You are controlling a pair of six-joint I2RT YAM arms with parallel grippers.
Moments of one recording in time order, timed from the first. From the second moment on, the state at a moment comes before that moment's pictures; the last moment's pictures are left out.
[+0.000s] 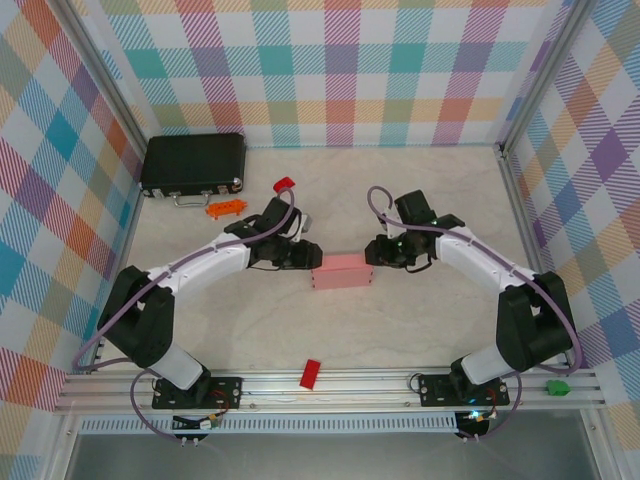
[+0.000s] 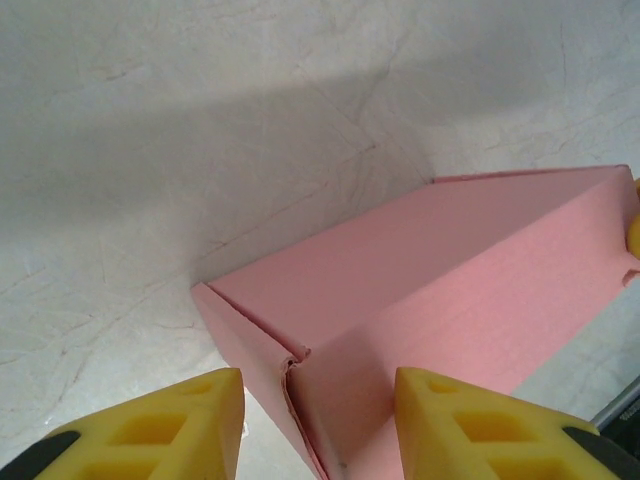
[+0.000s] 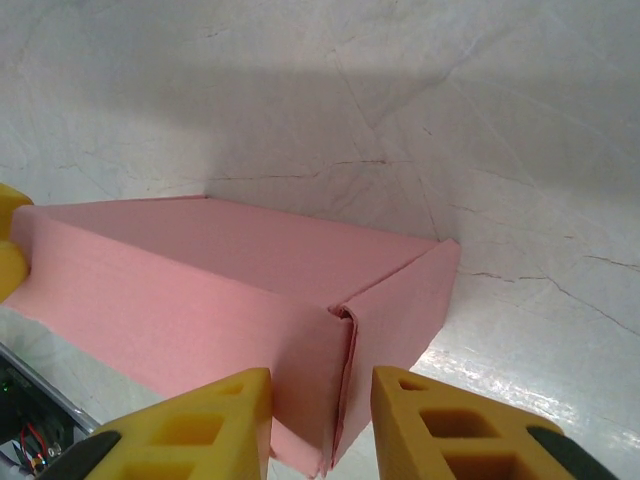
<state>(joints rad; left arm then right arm) -0.61 1.56 1.09 -0.53 0.30 -0.52 0.42 1.48 1.02 -0.66 -0.44 0.36</state>
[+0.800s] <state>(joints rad) -0.71 1.39 0.88 -0.39 0.27 -0.44 0.45 1.32 0.82 -0.56 -0.48 0.39</state>
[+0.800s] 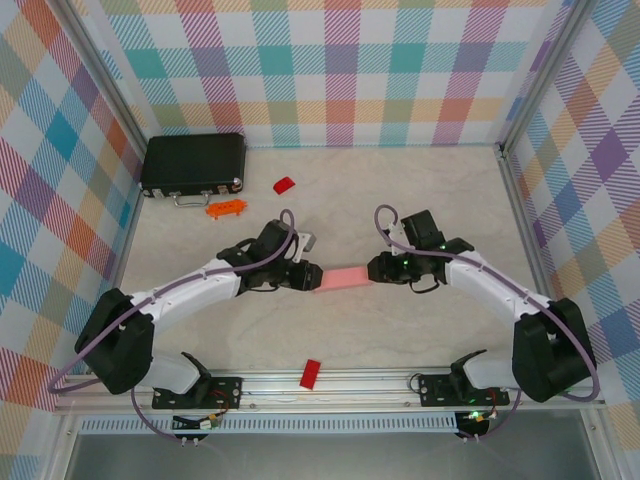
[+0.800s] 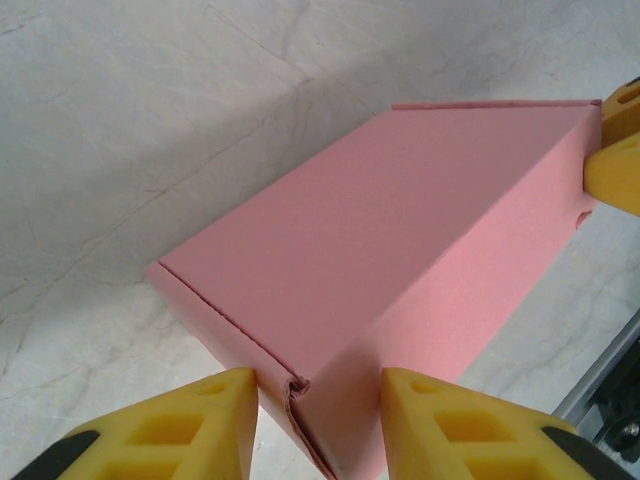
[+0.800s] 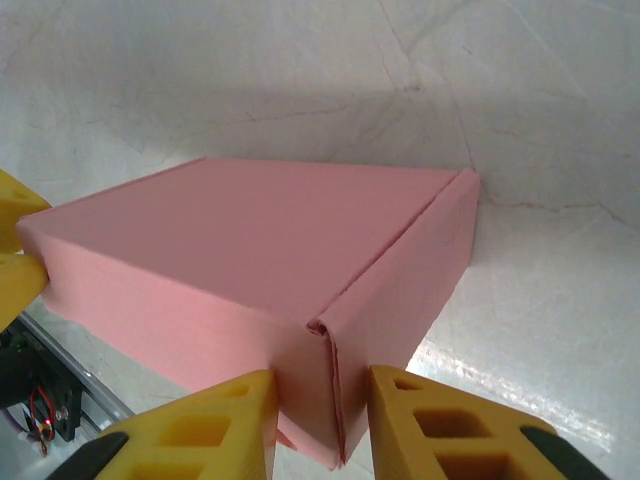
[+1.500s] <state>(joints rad) -0.81 1.48 0.73 -0.20 0.11 -0.46 0.48 1.39 0.72 -0.51 -0.37 0.49</state>
